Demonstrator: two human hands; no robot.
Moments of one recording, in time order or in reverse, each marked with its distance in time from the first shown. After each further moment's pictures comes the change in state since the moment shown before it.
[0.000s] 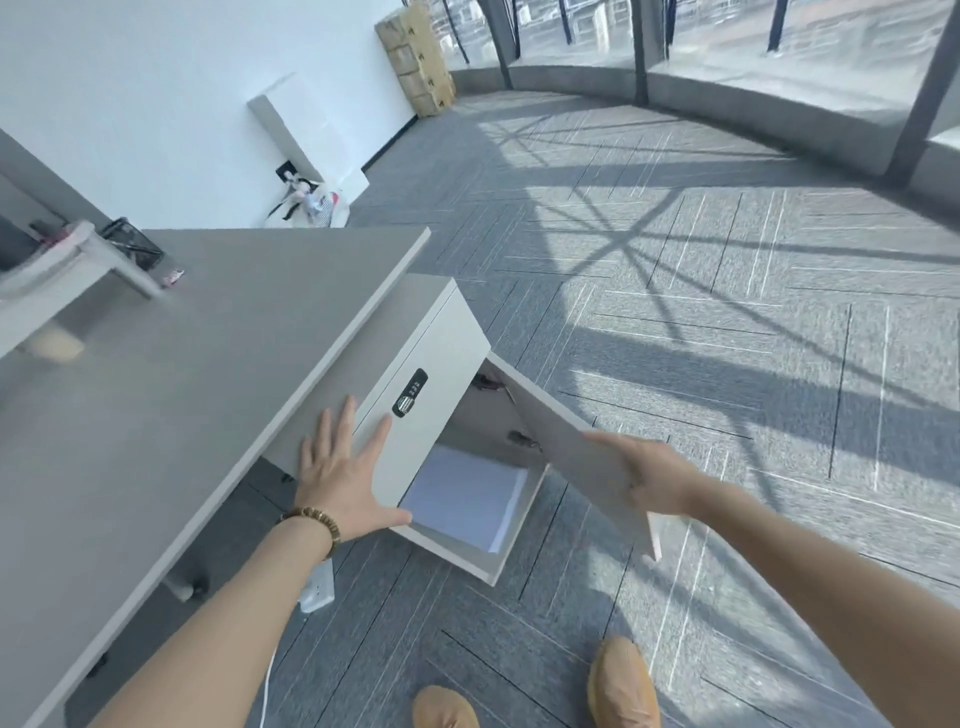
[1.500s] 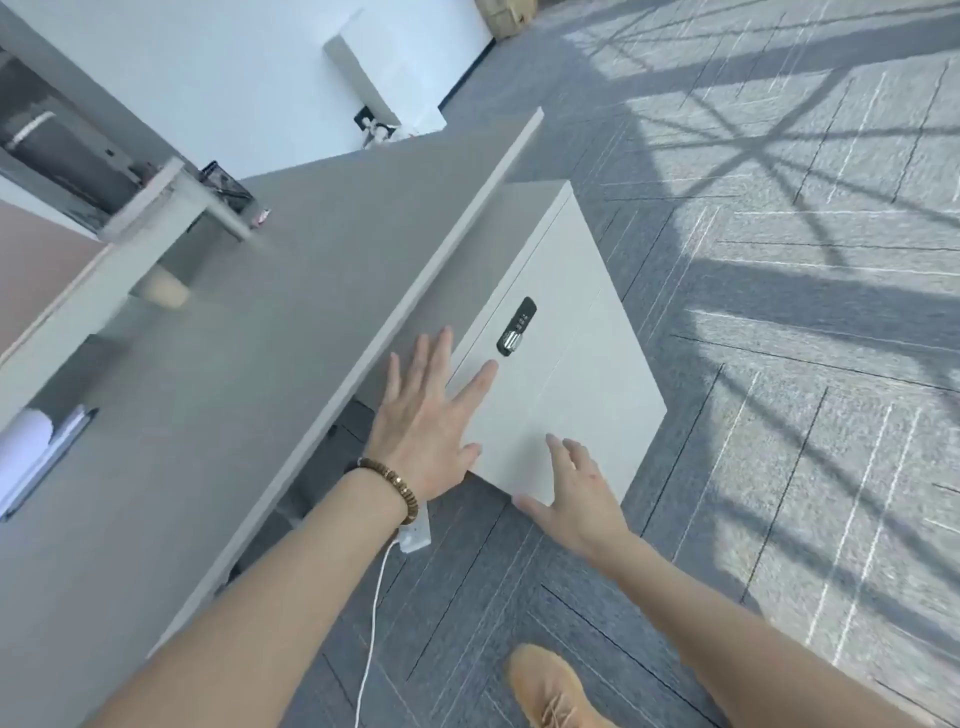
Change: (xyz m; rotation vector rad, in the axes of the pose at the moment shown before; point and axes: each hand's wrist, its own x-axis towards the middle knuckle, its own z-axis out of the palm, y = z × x) left_hand 0.002 -0.024 0.001 0.220 0.117 0.253; right_hand 0.088 -0.187 0.189 0.335 0.192 0.035
